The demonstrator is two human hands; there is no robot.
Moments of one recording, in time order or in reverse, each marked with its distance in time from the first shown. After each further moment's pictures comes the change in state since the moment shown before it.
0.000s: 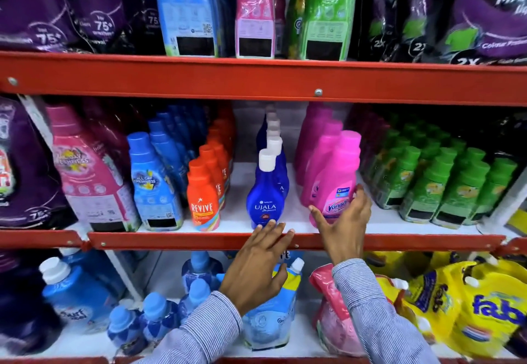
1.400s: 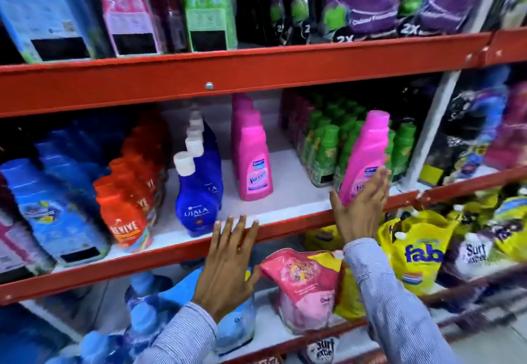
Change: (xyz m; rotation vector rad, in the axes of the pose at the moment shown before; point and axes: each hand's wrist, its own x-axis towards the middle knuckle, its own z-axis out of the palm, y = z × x) left_hand 0.027 0.032 0.041 0.253 -0.027 0.048; right_hand 0.045 0.100 -0.097 -0.262 0.171 0.154
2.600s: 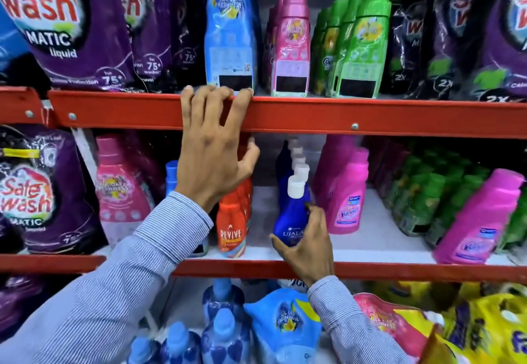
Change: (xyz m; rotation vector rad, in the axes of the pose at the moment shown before) left_hand 0.027 -0.131 -0.255 0.311 0.763 -0.197; right_hand -0.131 -0.204 0.075 0.300 -0.407 -0.386
